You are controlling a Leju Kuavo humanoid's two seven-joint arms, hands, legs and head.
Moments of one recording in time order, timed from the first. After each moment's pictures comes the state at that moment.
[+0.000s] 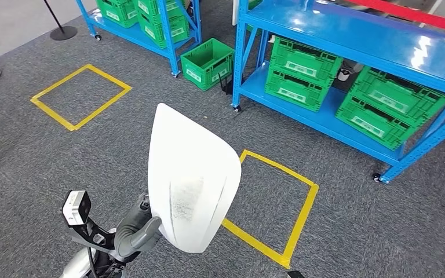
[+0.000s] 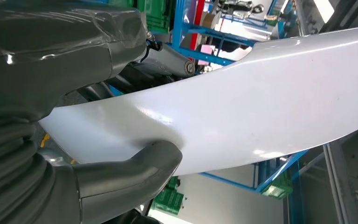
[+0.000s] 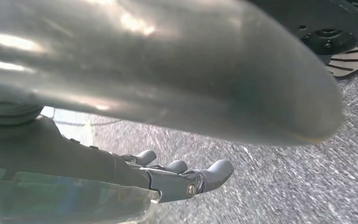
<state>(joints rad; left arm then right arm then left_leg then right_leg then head) -0.03 0.19 -0.58 -1.62 0.77 -0.64 -0.32 -0.13 -0.18 1.20 -0.25 -0.95 0.00 0.22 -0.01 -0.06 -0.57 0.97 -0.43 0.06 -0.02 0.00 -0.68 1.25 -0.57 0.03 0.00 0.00</state>
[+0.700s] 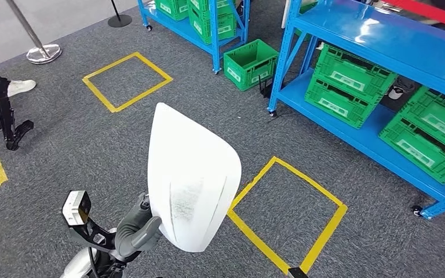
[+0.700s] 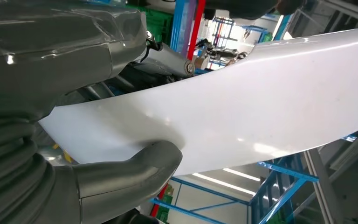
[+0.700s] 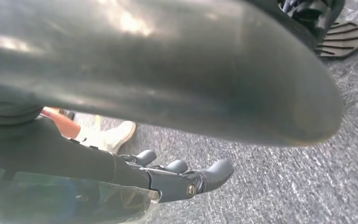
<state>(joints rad) -0.04 0.19 -0.58 -1.61 0.77 -0.64 -0.33 -0.14 -0.17 1.20 -0.25 -0.93 -0.01 0.23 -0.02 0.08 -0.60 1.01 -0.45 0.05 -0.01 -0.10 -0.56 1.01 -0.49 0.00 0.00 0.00</state>
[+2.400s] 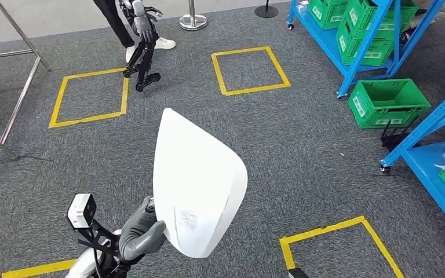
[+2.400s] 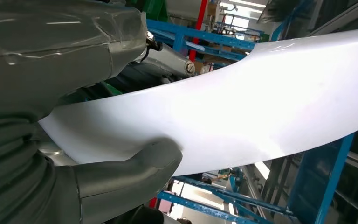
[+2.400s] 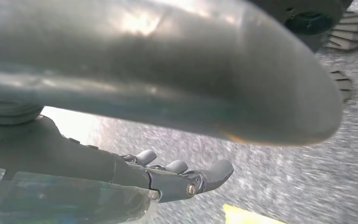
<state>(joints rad) -0.05 0.18 -0.60 -1.58 0.75 -0.68 -0.35 -0.14 -0.18 1.20 -0.25 -0.86 -0.03 0.26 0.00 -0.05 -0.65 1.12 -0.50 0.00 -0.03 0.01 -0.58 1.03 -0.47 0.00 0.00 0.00</state>
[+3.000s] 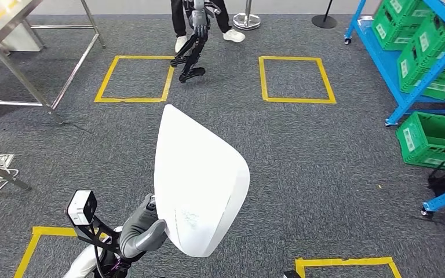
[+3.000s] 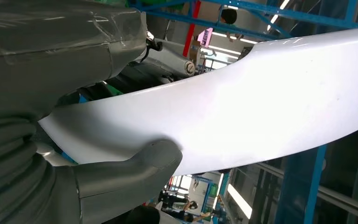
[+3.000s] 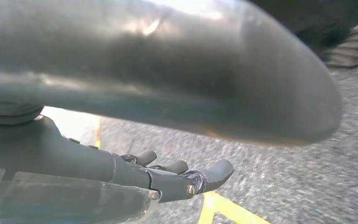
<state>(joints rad) -0.06 0.17 -0.60 -1.58 0.76 -0.70 -0.34 -0.13 -0.15 1.17 -0.25 -0.87 -0.05 0.25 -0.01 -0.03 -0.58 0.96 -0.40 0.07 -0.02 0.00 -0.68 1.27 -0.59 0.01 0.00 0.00</state>
